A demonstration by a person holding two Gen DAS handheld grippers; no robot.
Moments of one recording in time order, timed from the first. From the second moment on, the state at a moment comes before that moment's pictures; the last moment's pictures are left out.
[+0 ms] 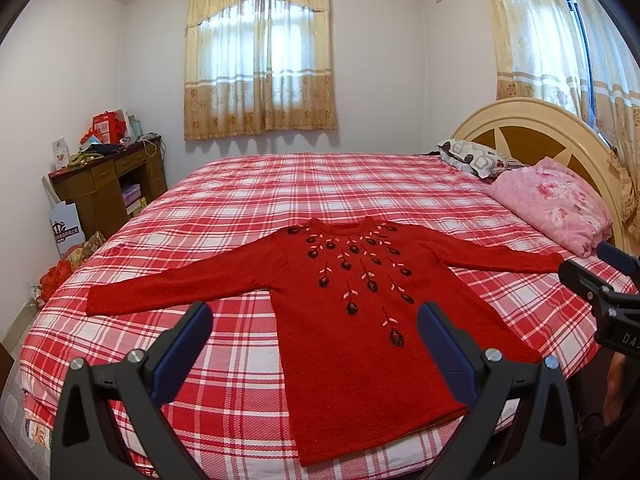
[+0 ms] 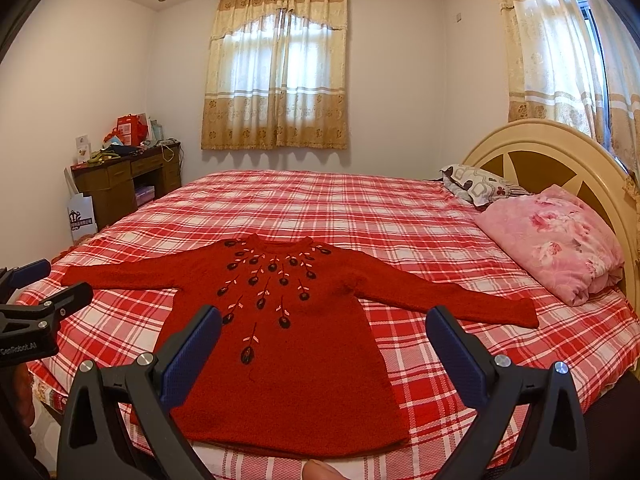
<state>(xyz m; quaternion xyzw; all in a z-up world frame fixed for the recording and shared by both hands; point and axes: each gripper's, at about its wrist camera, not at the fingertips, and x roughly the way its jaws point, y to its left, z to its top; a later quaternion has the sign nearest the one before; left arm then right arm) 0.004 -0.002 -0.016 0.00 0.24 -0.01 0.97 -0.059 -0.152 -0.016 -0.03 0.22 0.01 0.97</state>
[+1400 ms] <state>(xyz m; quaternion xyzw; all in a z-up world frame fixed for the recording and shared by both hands) 0.159 0.007 -0.102 0.06 0.33 -0.01 0.94 0.094 -0.440 -0.110 0.14 0.37 -0.21 0.89</state>
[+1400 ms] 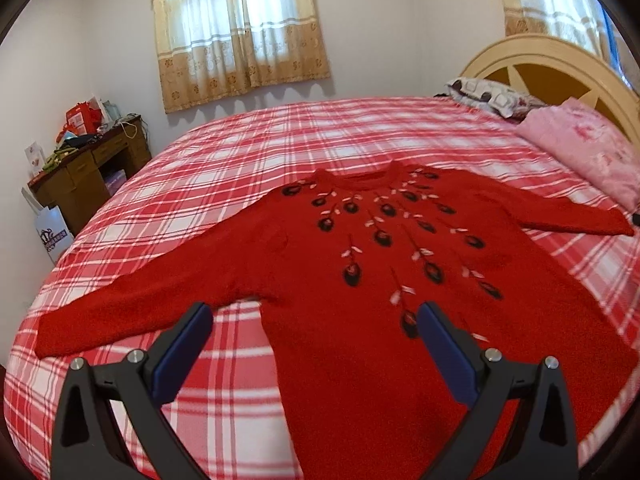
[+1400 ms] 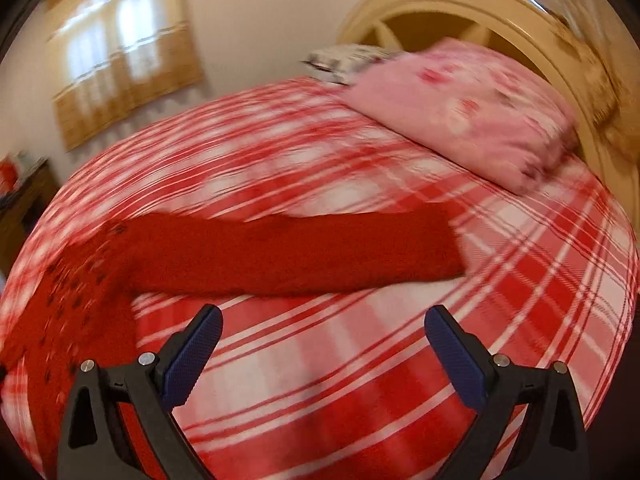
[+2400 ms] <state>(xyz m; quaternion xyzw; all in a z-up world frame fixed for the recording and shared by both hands) 0.216 0.050 -0.126 0.04 0.36 0.04 0.93 0.169 -0.512 -0.121 0.14 0.42 -0.22 0.87</state>
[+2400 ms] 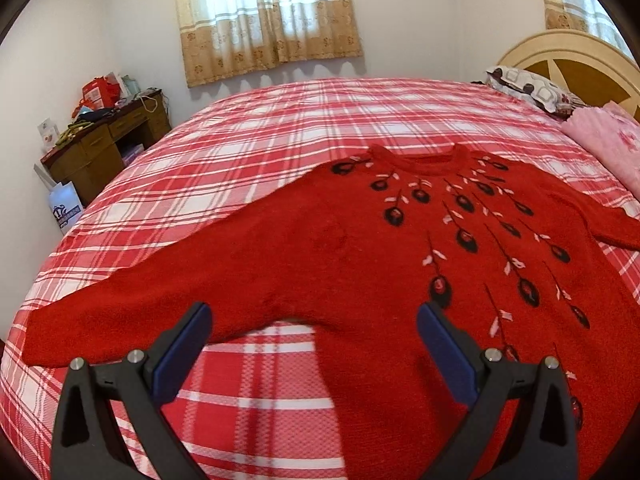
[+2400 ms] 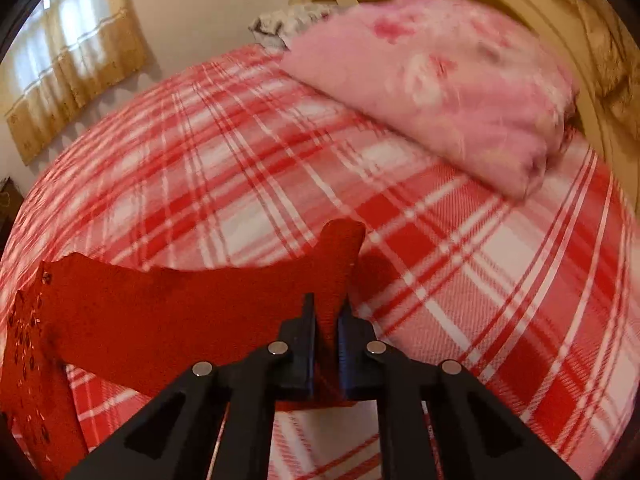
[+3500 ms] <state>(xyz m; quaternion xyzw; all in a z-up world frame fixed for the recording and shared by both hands) 0.190 0.149 -0.120 -0.02 0.34 0.10 0.93 0.235 -0.237 0.081 -0.07 0.26 -0.04 0.96</state>
